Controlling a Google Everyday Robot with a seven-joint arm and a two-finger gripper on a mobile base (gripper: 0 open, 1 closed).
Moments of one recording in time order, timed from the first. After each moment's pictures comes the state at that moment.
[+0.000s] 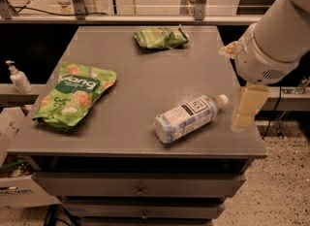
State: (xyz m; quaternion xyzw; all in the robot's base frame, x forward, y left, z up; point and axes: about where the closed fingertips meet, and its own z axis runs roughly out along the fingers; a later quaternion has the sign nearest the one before) arm 0.475 -0.166 0.916 -0.70 0.69 -0.06 0.18
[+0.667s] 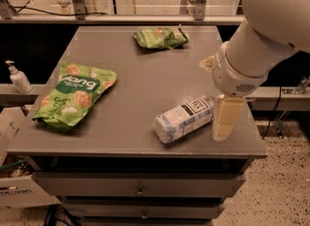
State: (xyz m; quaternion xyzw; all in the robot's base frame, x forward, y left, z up) arm 0.480 -0.133 0.881 -0.72 0.67 -0.05 0.17
